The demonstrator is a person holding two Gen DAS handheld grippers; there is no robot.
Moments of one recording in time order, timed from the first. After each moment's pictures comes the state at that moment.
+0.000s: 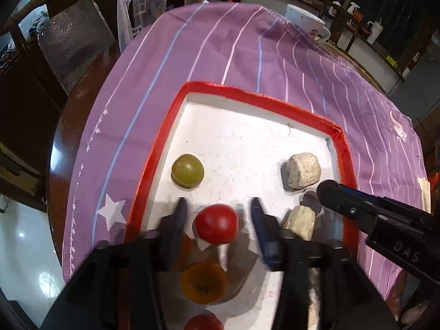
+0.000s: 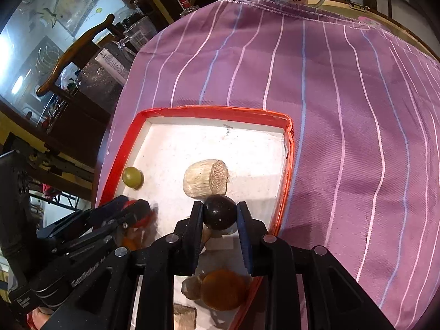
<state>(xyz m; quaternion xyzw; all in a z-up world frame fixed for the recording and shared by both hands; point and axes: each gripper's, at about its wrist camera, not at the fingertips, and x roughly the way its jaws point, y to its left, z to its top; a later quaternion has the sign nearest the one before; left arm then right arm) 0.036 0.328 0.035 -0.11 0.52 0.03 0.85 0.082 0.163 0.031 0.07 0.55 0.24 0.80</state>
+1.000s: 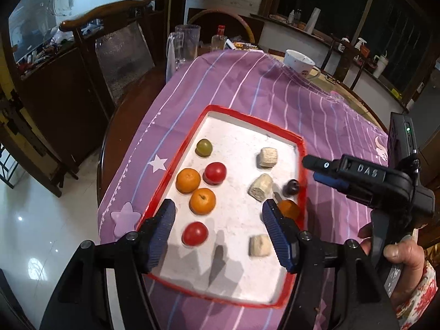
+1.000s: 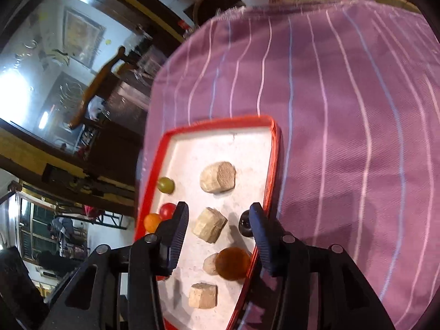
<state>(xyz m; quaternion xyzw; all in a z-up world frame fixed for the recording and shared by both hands) -0.082 0.297 0.126 -0.13 0.45 0.10 0.88 0.069 0.110 0.054 0.20 0.53 0.29 0.77</state>
